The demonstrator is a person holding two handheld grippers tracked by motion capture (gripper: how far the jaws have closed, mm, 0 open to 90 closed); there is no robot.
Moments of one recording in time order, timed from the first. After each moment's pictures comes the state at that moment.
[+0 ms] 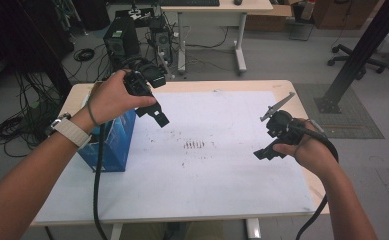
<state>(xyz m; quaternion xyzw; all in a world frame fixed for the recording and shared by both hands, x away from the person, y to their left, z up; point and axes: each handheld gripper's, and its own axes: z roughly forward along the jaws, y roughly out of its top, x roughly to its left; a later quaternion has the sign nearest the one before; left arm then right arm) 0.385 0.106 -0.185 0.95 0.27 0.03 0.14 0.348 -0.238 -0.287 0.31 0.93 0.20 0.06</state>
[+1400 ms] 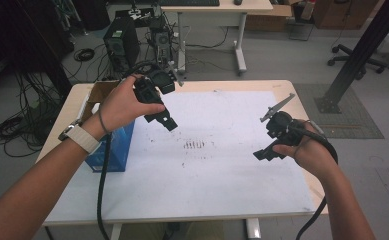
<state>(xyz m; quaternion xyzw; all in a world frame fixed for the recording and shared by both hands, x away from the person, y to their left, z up) 0.380 0.093 -0.196 0.96 0.25 0.05 0.16 0.346 -0.238 -0.290 0.31 0.92 0.21 0.07</state>
